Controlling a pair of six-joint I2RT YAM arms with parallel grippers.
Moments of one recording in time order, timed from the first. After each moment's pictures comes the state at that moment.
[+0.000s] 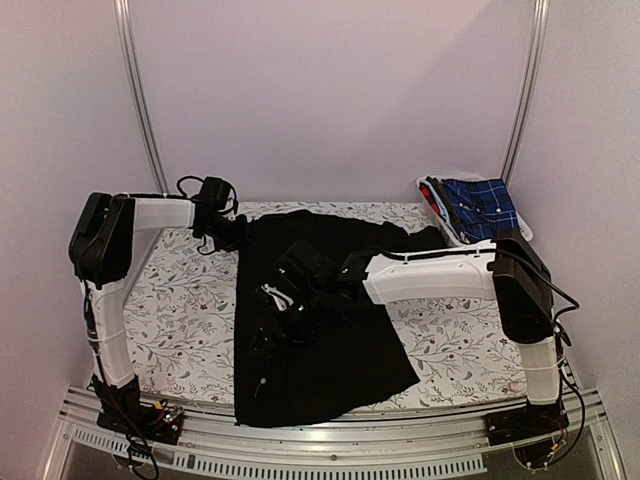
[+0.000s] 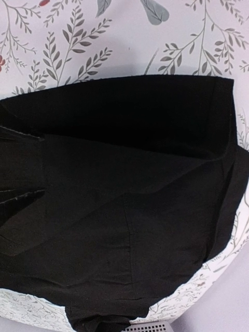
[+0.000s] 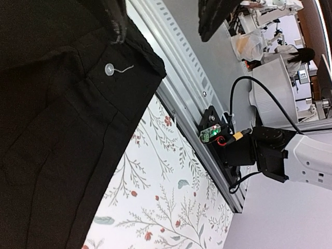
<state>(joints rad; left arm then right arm) -0.28 2.08 1.48 -0.31 0.18 -0.53 1.14 2.14 1.66 -0.39 -0.60 0.76</state>
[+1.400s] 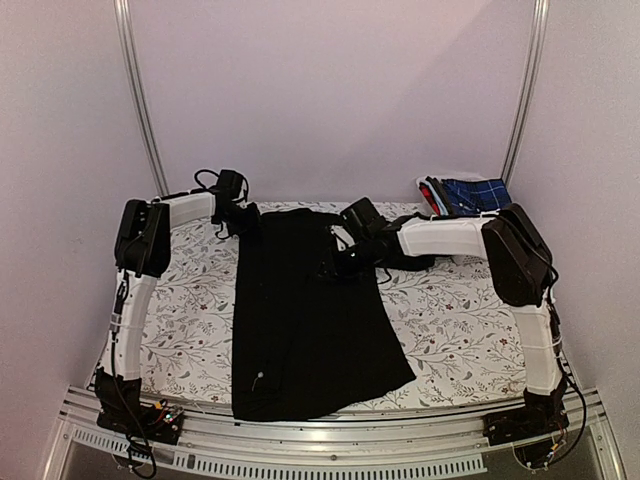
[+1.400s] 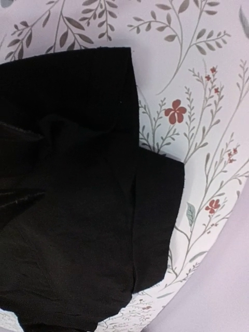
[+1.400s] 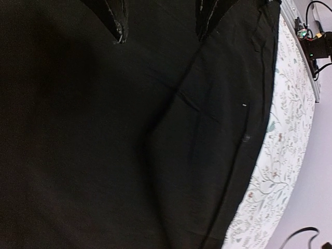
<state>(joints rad) -0.24 2.52 2.06 -0.44 0.17 -0.53 0.75 2.22 1.68 -0.31 -0.33 0.45</state>
